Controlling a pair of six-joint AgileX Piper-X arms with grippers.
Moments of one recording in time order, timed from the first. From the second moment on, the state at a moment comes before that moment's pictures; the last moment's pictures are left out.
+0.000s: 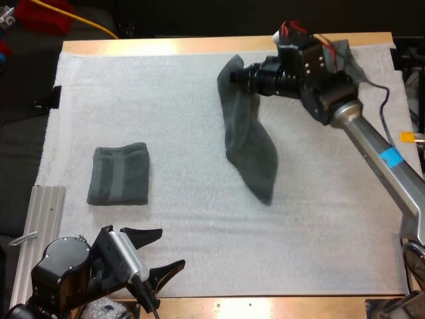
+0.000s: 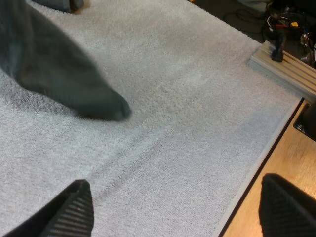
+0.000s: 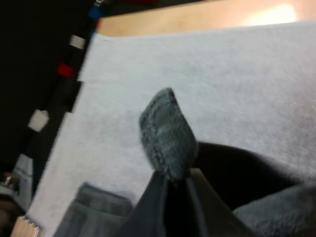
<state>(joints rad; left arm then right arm) -0.39 0.34 -0.75 1.10 0.55 -1.71 0.49 1.75 -1.63 0.59 -0.30 -1.39</state>
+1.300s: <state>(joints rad) -0.39 0.34 -0.75 1.04 0.53 -1.71 0.65 1.65 -1.65 1.23 -0.26 -1.79</state>
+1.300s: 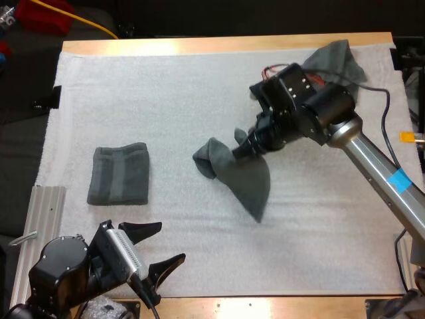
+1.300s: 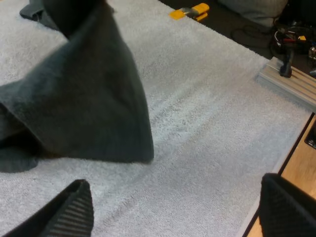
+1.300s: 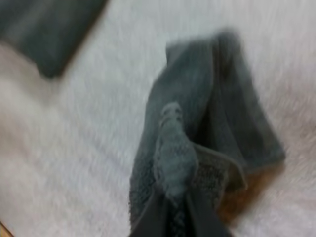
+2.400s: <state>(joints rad) -0.39 0.34 -0.75 1.04 0.50 -1.71 0.29 1.69 -1.49 0.88 0.06 -1.64</state>
